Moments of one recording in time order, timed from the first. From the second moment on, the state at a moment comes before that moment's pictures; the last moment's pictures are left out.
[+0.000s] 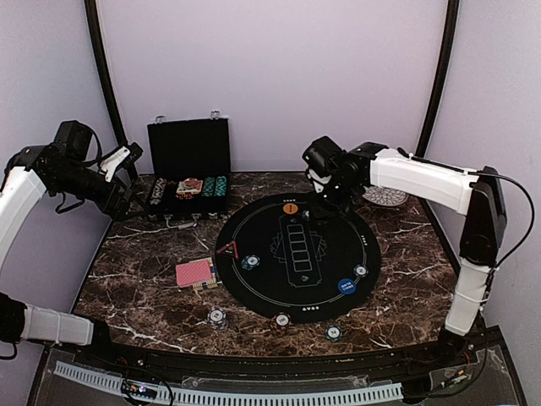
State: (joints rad) left arm -0.09 1.15 1.36 -1.15 0.43 0.48; right arm 0.79 1.85 1.65 -0.94 0.17 0.36
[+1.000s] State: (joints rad) left arm -0.09 1.16 1.37 -1.15 0.42 0.49; right arm 0.51 2.31 1.87 -0.77 0.15 0.27
